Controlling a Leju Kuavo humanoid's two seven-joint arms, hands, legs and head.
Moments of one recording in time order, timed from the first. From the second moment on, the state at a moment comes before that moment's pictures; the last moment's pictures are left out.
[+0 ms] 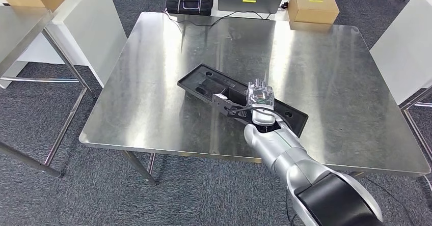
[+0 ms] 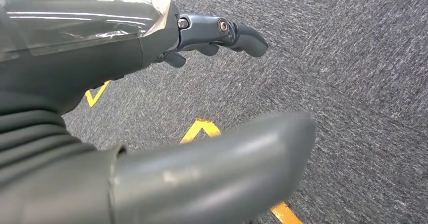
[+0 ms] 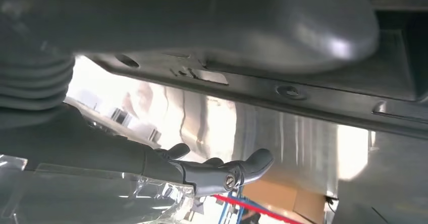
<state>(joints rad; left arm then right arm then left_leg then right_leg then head) -0.12 -0.13 1.31 -0.20 -0.67 0.46 -0.05 -0.97 0.19 0.88 -0.24 1.15 -0.14 0.44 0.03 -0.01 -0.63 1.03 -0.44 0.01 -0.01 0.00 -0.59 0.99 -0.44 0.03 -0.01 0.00</state>
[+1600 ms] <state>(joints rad) -0.13 -0.17 1.42 -0.20 -0.49 0.59 -0.16 -0.03 0.28 0.42 -1.65 0.40 -0.43 -0.60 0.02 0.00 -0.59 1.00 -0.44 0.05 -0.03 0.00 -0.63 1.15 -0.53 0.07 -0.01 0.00</state>
